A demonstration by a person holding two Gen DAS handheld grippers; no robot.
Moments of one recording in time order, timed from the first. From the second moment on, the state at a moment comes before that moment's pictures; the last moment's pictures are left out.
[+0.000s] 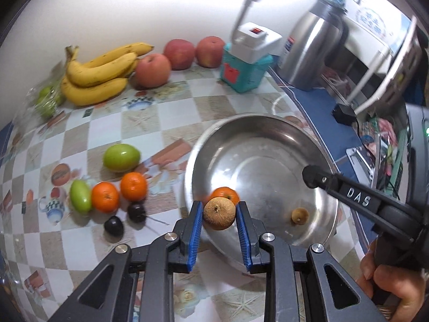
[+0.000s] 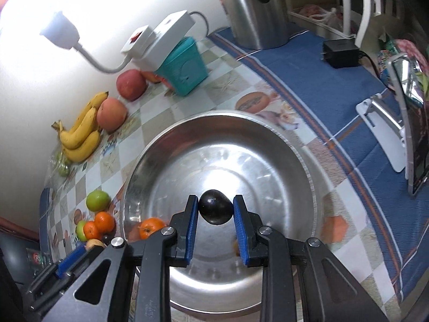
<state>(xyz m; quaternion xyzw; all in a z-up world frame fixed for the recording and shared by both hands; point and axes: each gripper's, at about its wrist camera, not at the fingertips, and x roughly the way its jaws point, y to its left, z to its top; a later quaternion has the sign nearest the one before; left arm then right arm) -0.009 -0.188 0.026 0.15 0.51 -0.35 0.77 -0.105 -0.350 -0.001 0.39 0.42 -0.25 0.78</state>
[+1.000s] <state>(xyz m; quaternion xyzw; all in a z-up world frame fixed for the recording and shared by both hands) -0.024 -0.217 -0.023 0.20 0.53 -0.35 0.75 -0.096 -0.350 -0.027 0.39 0.46 -0.24 0.76</state>
